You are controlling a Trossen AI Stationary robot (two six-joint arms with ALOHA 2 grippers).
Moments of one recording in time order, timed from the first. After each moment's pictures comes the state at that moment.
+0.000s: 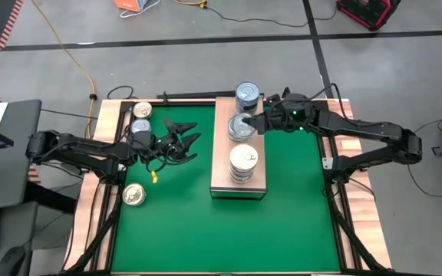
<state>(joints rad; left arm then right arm) 0.08 1.11 0.52 0.74 -0.44 1.29 -0.33 1.18 0.98 -0.11 -0.05 0.76</state>
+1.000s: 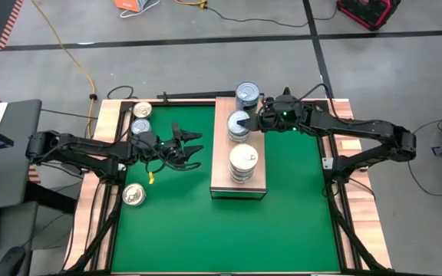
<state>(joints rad) 0.10 1.11 0.52 0.60 -0.21 1.14 -0.34 1.26 0.98 -0.11 -0.06 0.98</state>
